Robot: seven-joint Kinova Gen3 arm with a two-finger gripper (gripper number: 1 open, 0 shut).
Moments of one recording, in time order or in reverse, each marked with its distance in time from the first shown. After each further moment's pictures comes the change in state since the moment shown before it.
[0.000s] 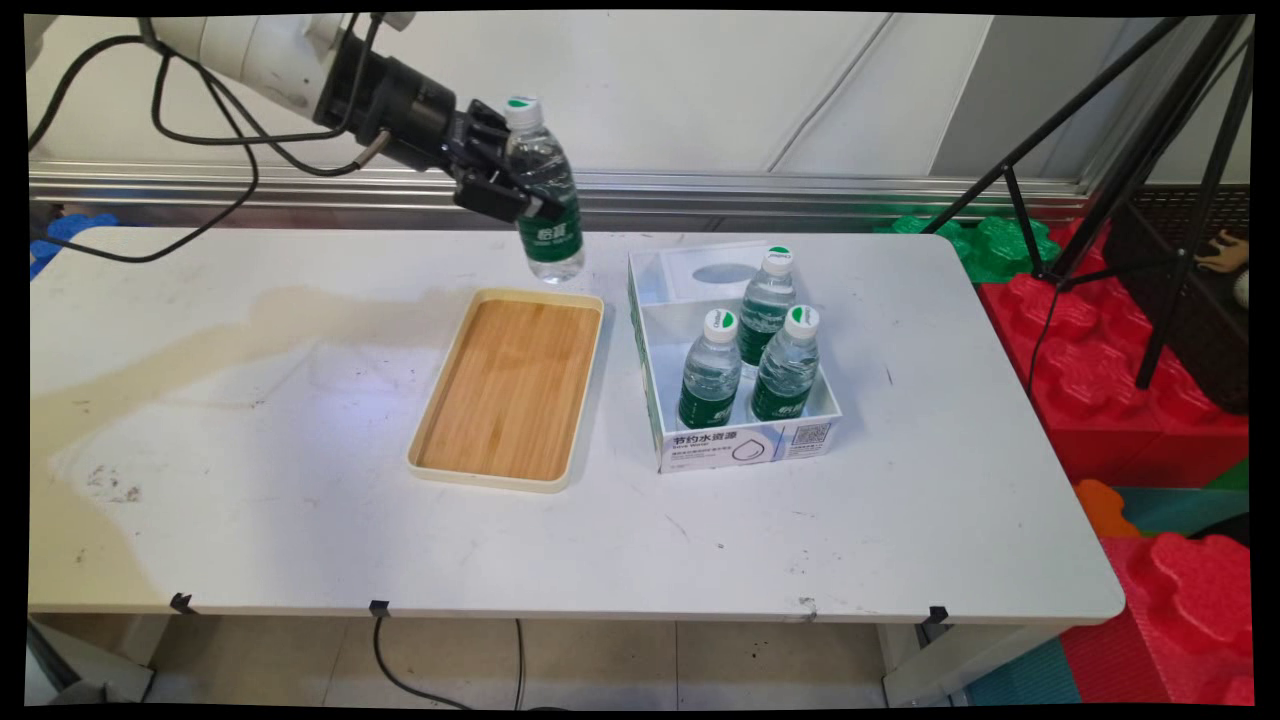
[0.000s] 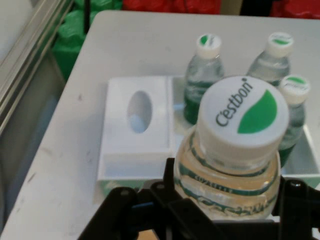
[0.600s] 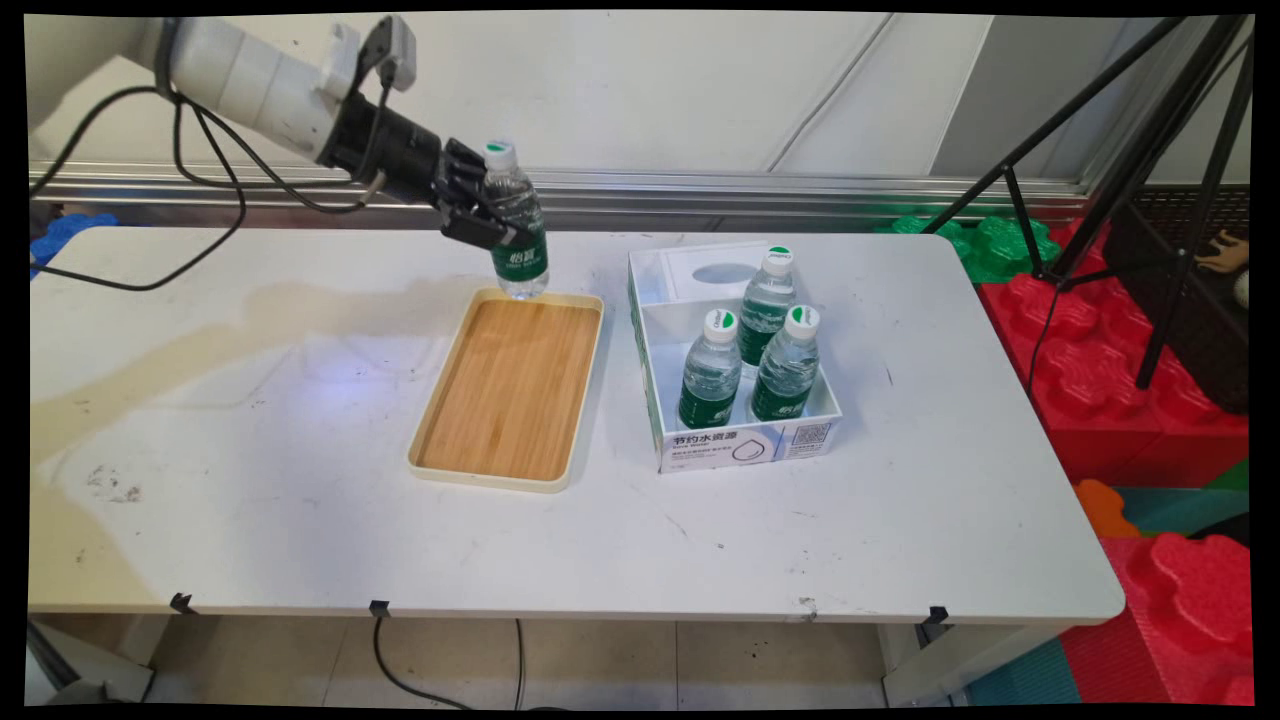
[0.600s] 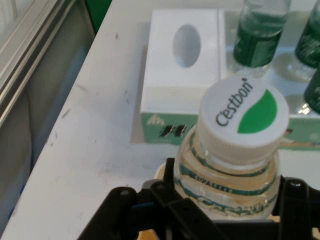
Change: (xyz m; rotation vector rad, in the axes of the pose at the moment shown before) arm -0.056 -0.029 0.016 0.073 -0.080 -0.034
